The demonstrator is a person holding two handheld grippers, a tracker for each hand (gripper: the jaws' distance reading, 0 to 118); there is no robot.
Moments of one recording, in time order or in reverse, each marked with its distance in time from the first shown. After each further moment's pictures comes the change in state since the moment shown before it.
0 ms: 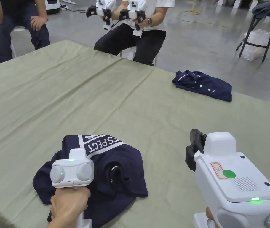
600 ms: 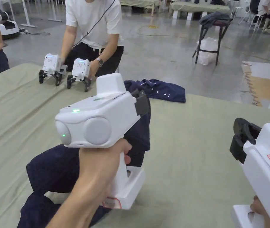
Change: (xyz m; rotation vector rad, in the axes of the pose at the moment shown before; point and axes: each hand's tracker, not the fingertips) left arm 0.206 0.029 0.281 0.494 -0.741 -0.158; right arm 0.154 0.021 0.145 0.155 -0.319 -0.089
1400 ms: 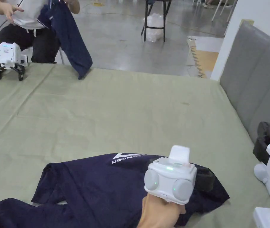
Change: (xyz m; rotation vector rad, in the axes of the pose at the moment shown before) left arm 0.157 -0.234 -0.109 -0.499 -0.169 -0.256; right arm 0.140 -0.045 0.054 -0.144 -0.301 0.025
